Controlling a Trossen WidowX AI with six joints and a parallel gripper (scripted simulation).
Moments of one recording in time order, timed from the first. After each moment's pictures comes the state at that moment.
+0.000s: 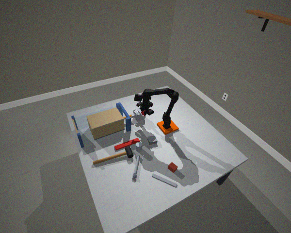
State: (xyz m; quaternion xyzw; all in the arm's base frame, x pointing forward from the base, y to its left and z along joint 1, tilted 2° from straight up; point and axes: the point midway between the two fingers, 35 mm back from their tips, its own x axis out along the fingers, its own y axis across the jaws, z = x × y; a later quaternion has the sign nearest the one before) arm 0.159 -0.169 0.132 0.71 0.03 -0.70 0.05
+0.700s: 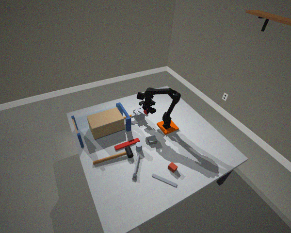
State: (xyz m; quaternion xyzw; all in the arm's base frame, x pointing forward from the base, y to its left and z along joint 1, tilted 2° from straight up) arm 0.128 -0.173 0.133 0.71 0.03 -0.70 0.05
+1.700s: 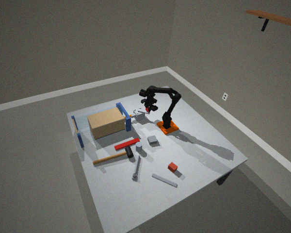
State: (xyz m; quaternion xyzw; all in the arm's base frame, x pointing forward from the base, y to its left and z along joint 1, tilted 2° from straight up) arm 0.092 -0.191 0.133 0.71 0.04 -0.70 0.05
